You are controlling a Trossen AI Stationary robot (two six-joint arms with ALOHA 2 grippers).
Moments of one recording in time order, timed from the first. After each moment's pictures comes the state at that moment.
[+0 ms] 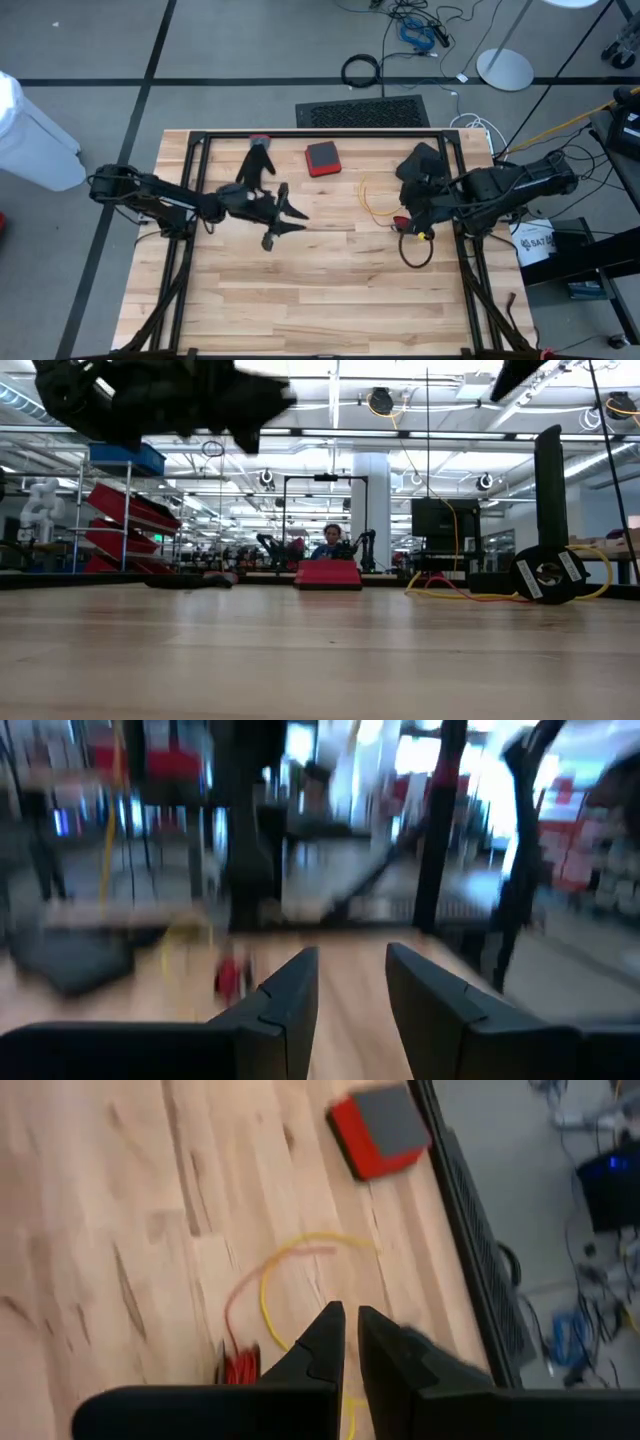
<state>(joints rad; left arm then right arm) 0.02 1.37 0.45 1.02 0.29 -0.07 0.31 1.20 1.33 -1.35 0.59 0.39</state>
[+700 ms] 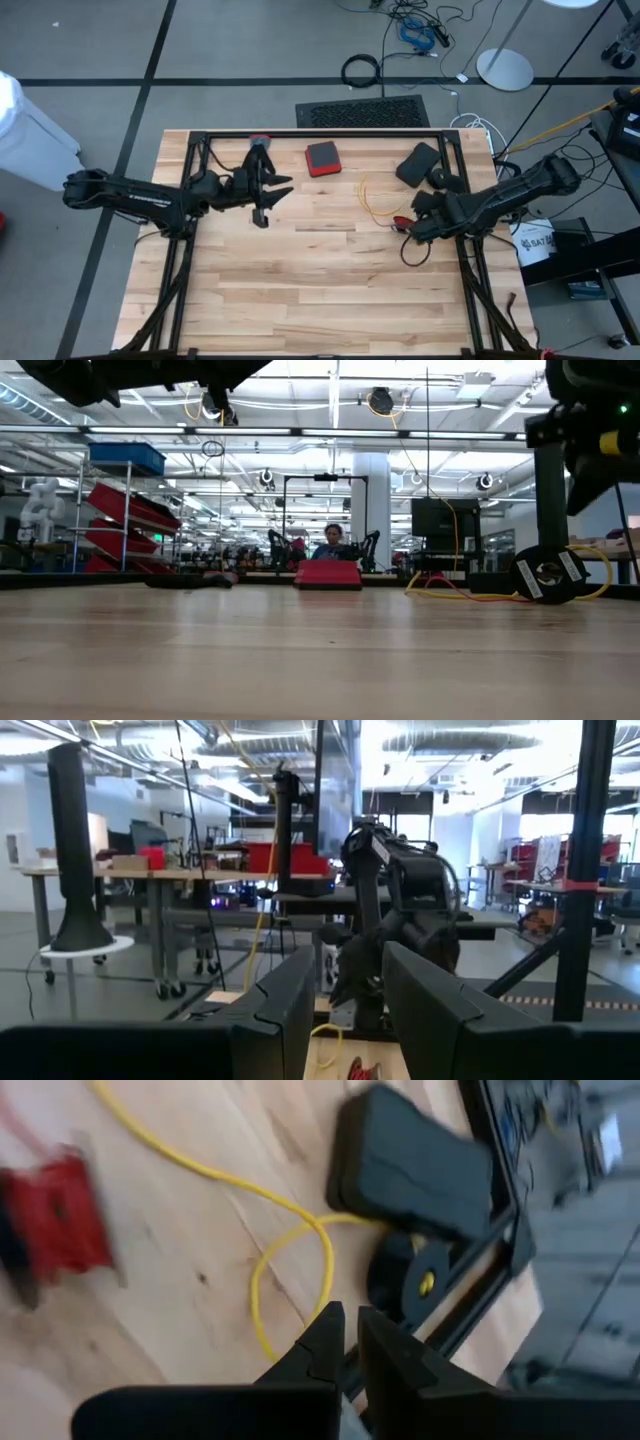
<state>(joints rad) 0.04 1.09 0.49 0.87 -0.04 0.01 0.31 1.14 0.76 -1.43 0.59 0.92</state>
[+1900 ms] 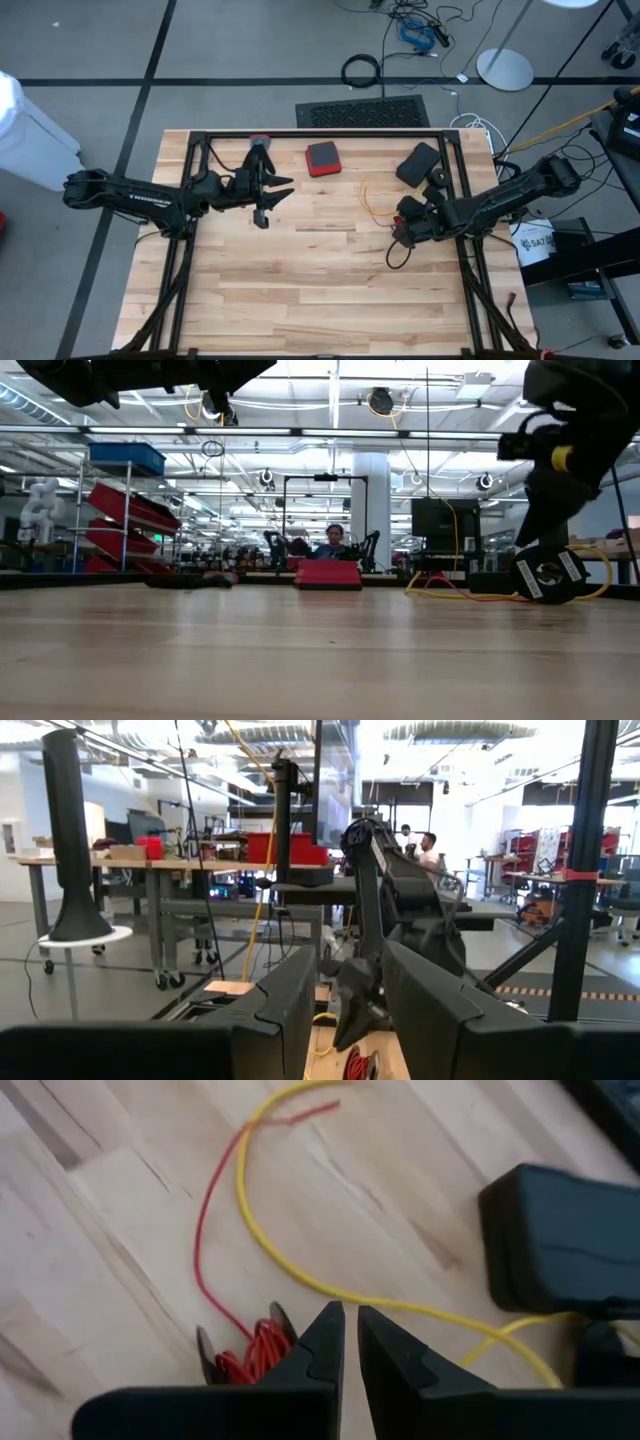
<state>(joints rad) 0.04 1.09 0.49 0.84 -0.04 0.01 0.29 1.17 0.60 -0.79 0.61 0.88</state>
